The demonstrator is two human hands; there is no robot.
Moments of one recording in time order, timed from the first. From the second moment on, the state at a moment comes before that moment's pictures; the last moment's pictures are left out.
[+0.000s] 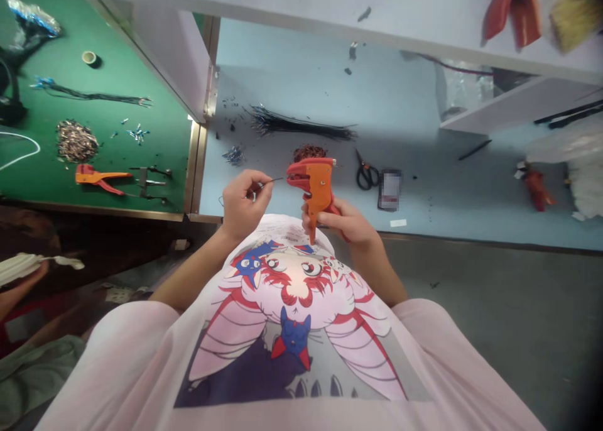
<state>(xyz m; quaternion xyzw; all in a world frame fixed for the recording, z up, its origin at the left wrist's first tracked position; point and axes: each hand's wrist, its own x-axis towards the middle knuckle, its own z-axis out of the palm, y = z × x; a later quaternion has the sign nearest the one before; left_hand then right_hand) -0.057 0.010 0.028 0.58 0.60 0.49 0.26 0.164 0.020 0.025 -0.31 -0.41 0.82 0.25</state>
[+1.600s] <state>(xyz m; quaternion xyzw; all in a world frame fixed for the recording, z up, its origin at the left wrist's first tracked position) -0.055 0.009 0.033 0.65 0.54 0.48 0.22 0.159 0.015 0.025 -0.27 -0.42 0.83 0.22</state>
